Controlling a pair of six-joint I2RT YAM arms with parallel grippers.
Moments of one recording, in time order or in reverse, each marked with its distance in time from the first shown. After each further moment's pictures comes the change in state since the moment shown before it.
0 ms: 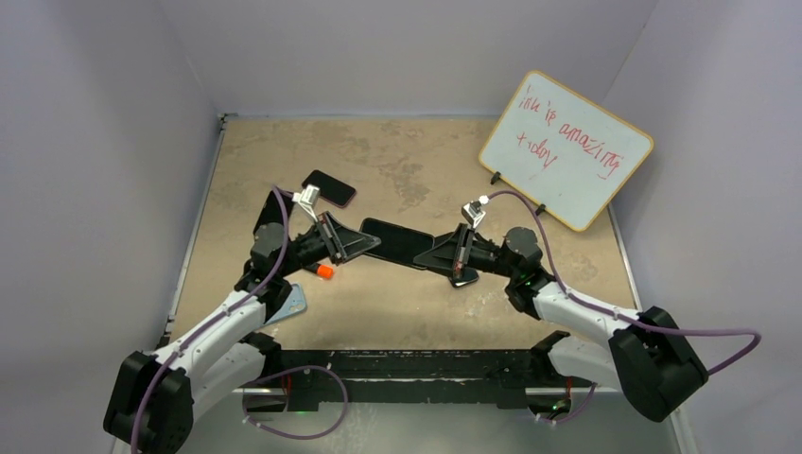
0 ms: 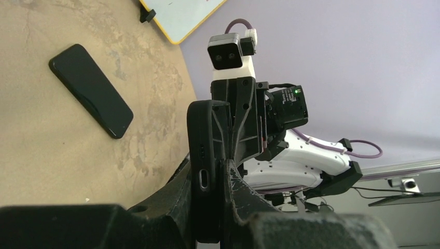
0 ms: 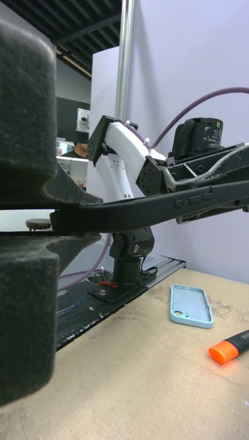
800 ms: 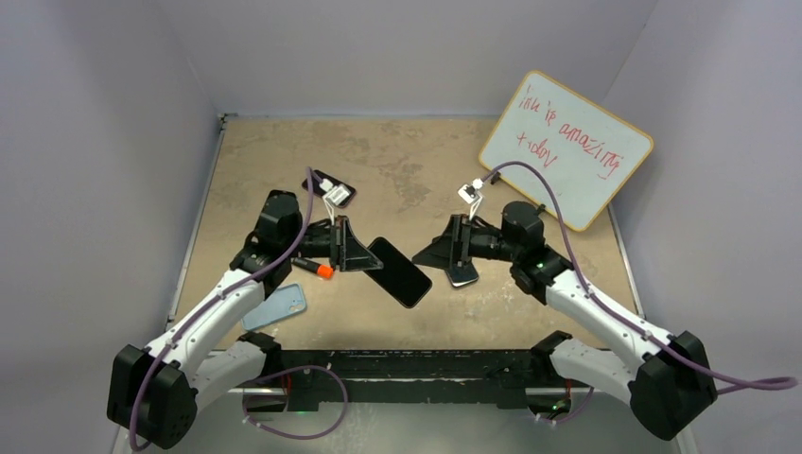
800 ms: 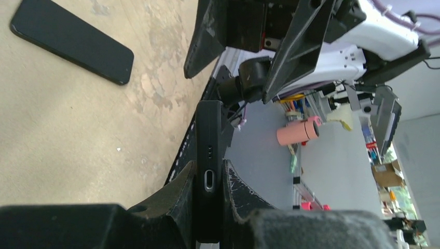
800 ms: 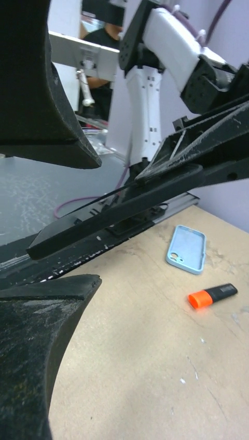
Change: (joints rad) left arm 0.002 0.055 0.261 -0.495 0.353 0.550; right arm 0.000 -0.136 0.239 -0.597 0.013 -0.563
